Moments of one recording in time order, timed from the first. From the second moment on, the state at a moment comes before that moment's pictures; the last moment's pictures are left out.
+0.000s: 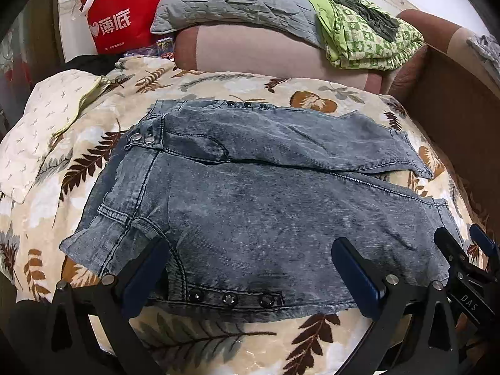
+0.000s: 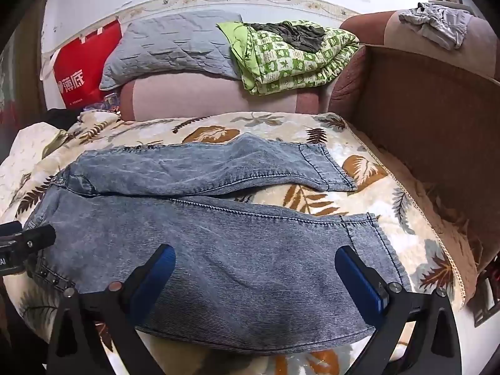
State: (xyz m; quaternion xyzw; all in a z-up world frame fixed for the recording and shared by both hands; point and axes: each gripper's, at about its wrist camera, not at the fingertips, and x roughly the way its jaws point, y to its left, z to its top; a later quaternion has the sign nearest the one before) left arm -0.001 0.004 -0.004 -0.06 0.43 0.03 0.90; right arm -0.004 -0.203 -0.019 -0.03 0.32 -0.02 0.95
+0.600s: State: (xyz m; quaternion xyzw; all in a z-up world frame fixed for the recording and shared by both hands) left arm -0.005 0.004 -0.002 -0.07 0.43 0.04 0.90; right arm -0.006 -0.206 -0.016 -0.03 0.32 -0.02 0.95
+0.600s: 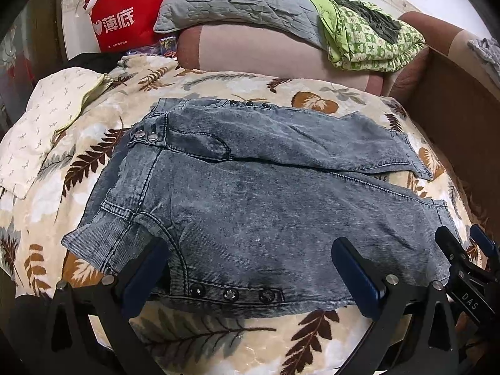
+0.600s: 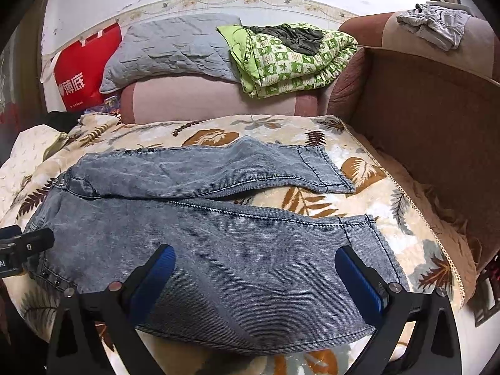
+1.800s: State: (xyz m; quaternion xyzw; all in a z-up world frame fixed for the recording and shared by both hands) left arm -0.006 0.004 -0.007 -0.07 0.44 0.03 0.89; right arm -0.006 -0.205 -0.018 -0.03 0.32 -0.02 0.95
